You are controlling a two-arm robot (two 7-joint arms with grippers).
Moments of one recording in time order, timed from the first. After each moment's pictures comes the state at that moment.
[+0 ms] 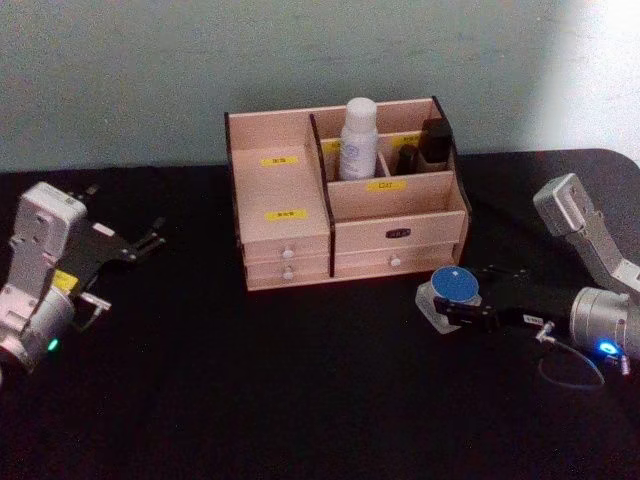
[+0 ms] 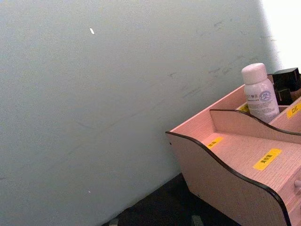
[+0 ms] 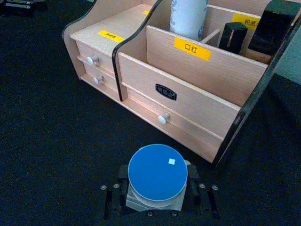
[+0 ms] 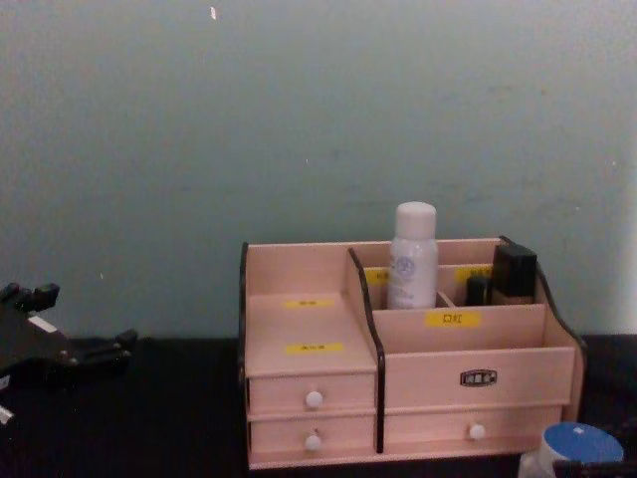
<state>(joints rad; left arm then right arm) -0.20 0.60 0.45 -1.41 -0.25 -0.12 0.03 0.28 0.64 -0.46 -1.40 0.46 0.27 0.56</state>
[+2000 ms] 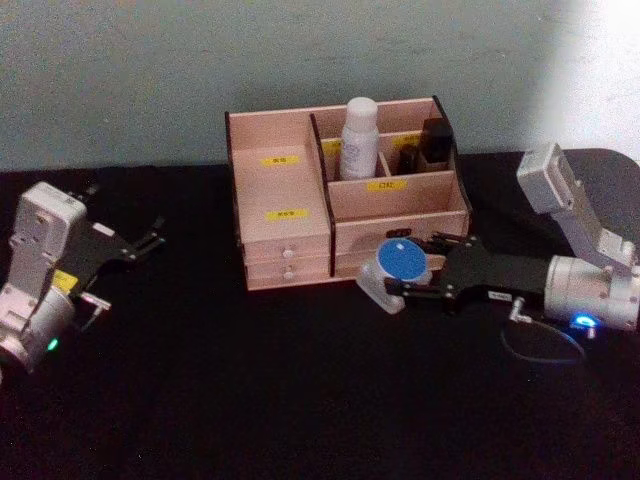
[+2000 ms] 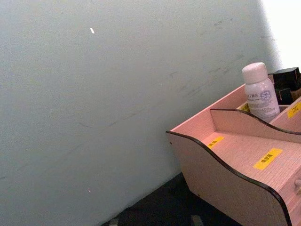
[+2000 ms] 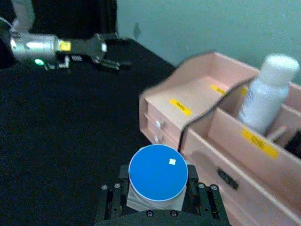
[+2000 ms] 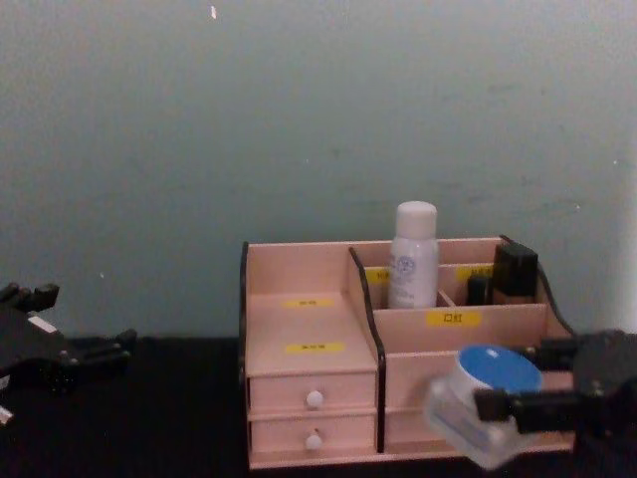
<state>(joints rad) -0.20 0.60 0.45 -1.41 -0.25 -0.12 0.03 0.37 0.65 -0.54 -1.43 0.49 0.11 0.74</state>
